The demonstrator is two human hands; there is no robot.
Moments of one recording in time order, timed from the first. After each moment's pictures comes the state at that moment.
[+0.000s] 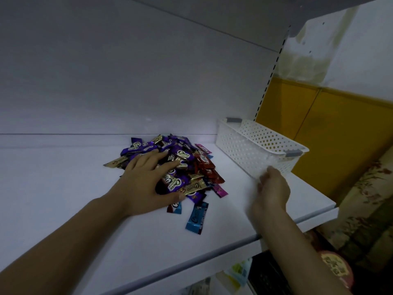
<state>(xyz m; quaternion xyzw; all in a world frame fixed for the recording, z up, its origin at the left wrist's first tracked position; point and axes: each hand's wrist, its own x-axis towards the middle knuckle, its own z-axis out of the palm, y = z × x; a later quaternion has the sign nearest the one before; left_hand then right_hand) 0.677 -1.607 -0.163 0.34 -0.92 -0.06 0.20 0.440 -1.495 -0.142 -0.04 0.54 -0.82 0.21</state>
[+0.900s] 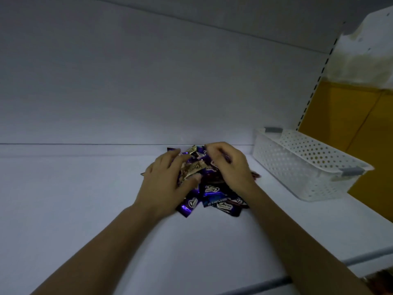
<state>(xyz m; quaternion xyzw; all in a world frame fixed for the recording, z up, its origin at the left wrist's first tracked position) 0.686 -1.619 -0.158 0.42 -0.82 -0.10 0.37 0.501 -1.605 -0.132 -0.65 0.55 -0.51 0.13</state>
